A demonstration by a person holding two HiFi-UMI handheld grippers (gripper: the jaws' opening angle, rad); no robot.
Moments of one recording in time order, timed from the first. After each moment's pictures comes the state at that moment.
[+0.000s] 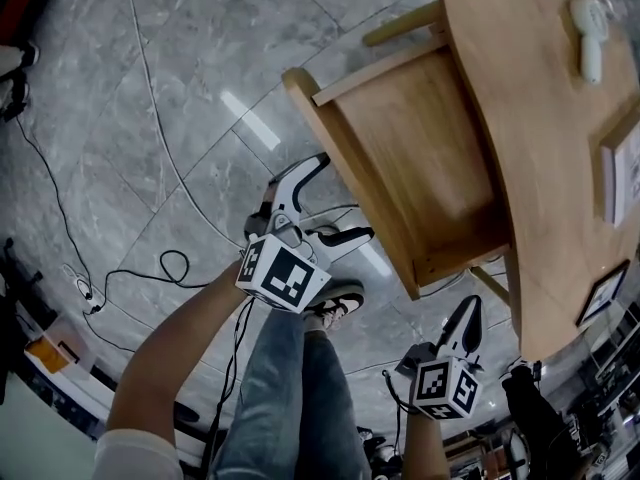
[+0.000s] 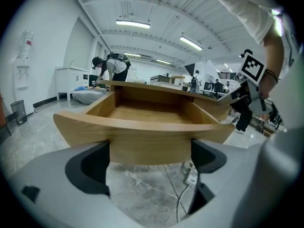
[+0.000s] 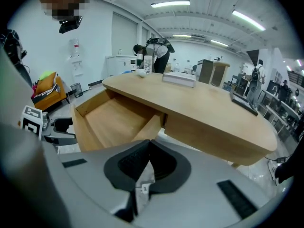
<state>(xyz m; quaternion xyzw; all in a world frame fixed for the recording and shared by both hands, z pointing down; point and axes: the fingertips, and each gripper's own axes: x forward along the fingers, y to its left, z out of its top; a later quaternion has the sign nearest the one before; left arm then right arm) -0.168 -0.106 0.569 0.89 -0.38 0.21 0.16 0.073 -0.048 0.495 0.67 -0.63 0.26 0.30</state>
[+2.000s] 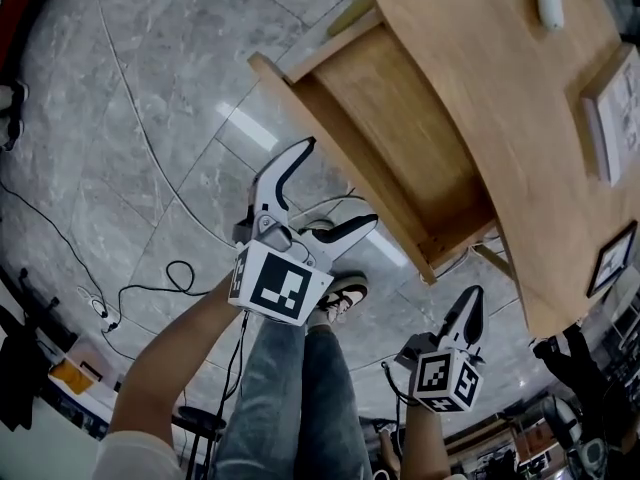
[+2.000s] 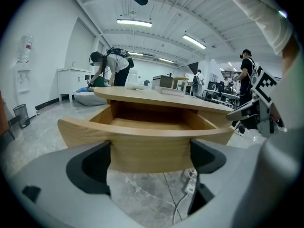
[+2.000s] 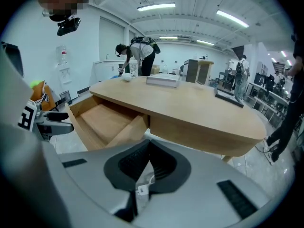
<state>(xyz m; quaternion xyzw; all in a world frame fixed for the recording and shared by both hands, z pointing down) -0.142 -0.131 0.523 0.87 -0.40 0.21 0.17 0.109 -0.030 0.488 0.72 -0.59 0.28 0.26</state>
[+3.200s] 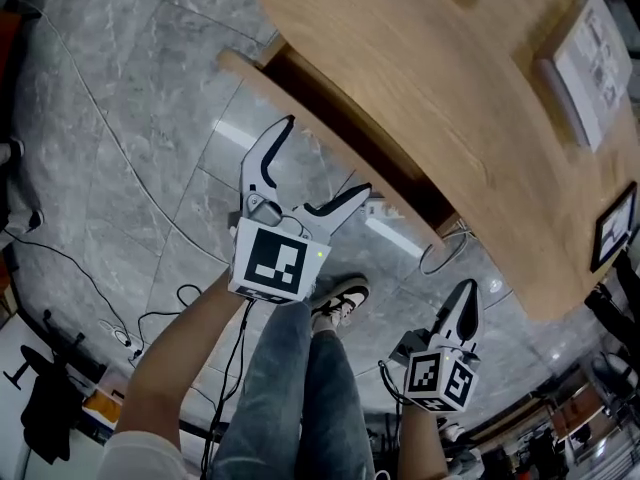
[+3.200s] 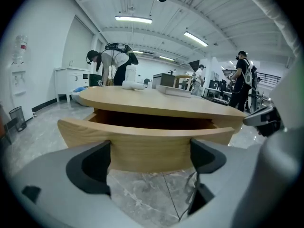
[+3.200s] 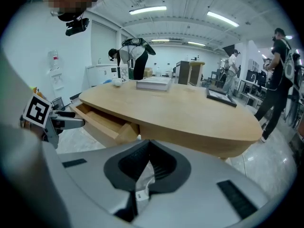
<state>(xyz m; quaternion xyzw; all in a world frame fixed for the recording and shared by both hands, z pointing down) -0.100 -0.199 0.524 0.87 -0.40 0.22 0.16 0.134 -0.039 0.479 0.74 -0.56 0.28 0.23</state>
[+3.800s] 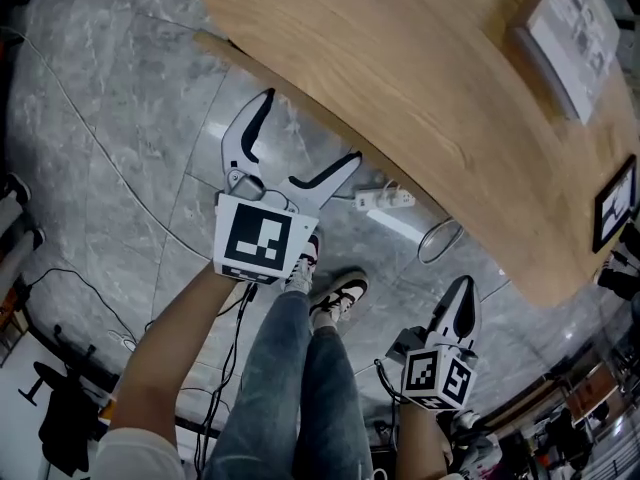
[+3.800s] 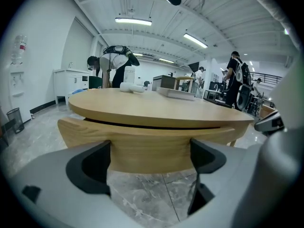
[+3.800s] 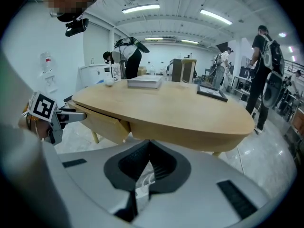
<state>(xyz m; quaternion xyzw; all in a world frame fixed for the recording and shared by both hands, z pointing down) -0.078 -0.232 0.523 0.88 -0.40 0.21 0.16 0.155 -0.023 0.481 0.76 -0.53 0.29 0.22</state>
